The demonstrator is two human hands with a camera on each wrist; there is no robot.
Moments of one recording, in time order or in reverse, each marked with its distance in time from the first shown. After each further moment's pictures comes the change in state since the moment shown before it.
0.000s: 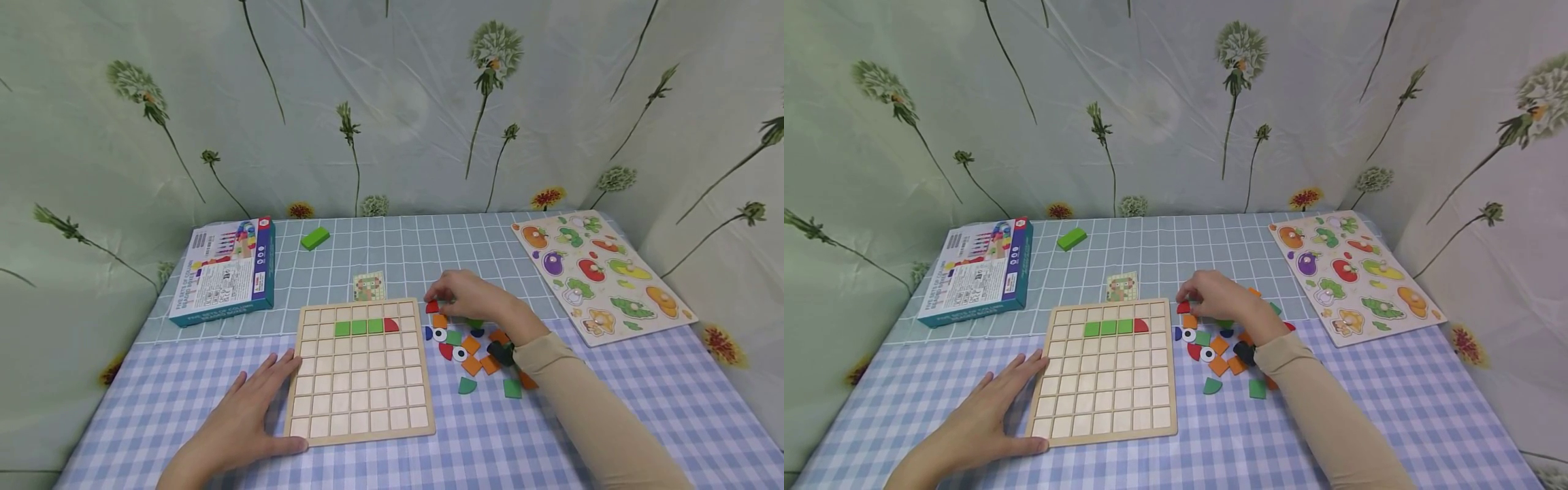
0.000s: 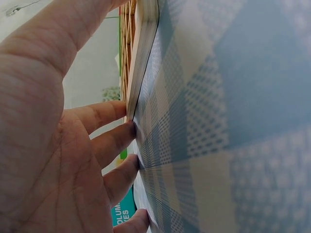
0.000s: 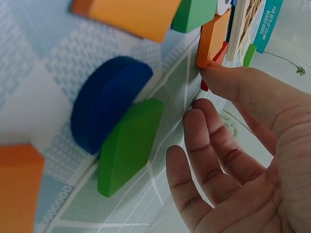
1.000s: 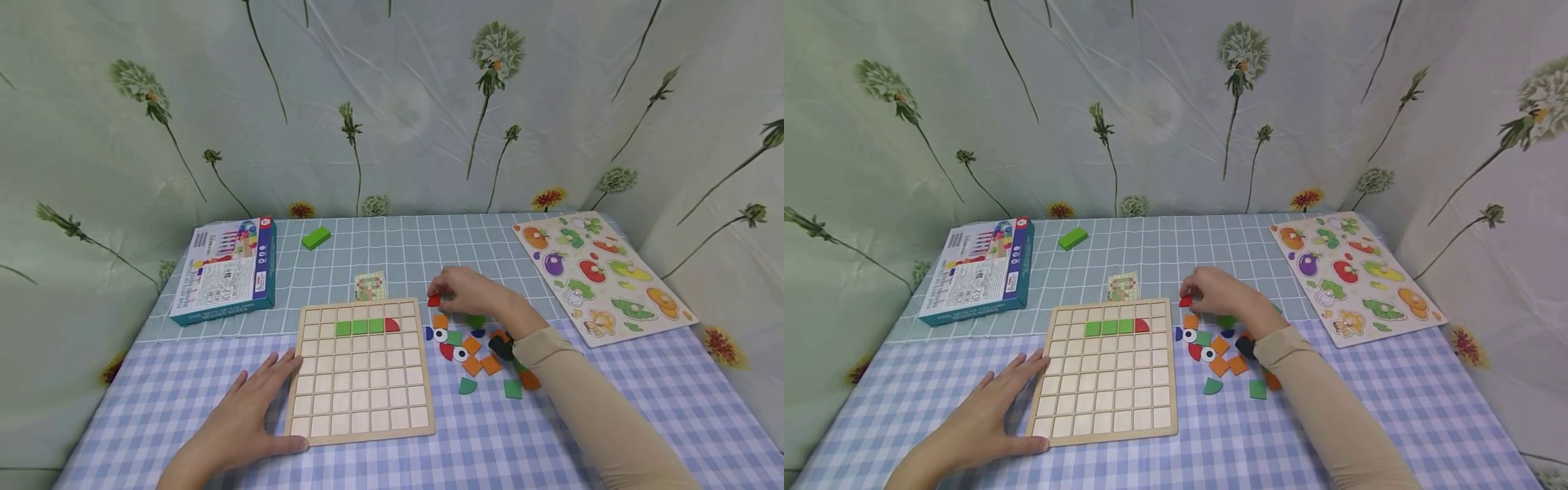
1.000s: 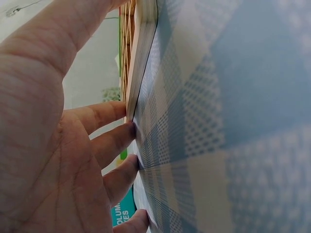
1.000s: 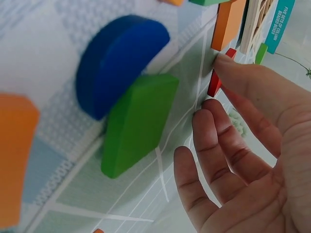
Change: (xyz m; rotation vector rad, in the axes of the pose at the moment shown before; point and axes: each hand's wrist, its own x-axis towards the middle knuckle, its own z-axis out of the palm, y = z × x) left_hand -0.001 0.000 0.000 0.007 0.006 0.011; right_hand 0.007 0.003 -0.003 -0.054 0.006 -0.011
